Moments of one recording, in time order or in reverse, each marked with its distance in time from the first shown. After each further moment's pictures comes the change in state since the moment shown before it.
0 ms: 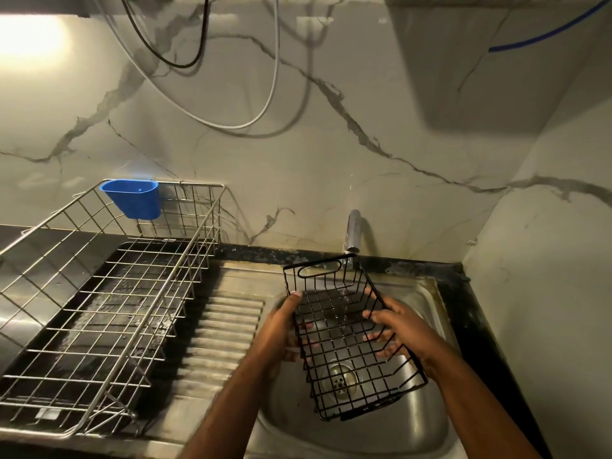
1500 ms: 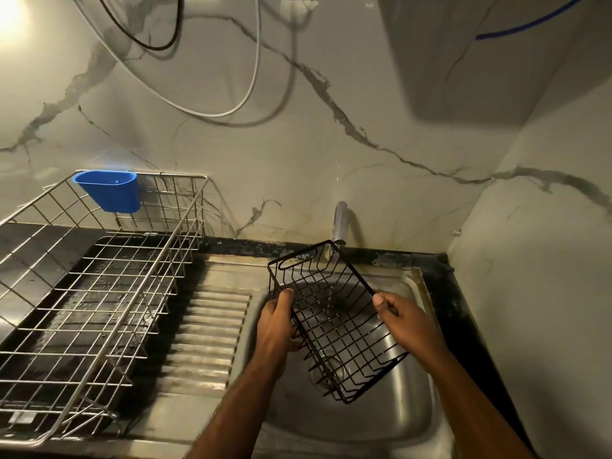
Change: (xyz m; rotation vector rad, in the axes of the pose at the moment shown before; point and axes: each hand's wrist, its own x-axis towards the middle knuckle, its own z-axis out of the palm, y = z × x) left_hand -0.002 -0.001 0.036 -0.063 0.260 0.070; right_hand -0.019 0.001 -0.015 -0.541 0.277 -0.257
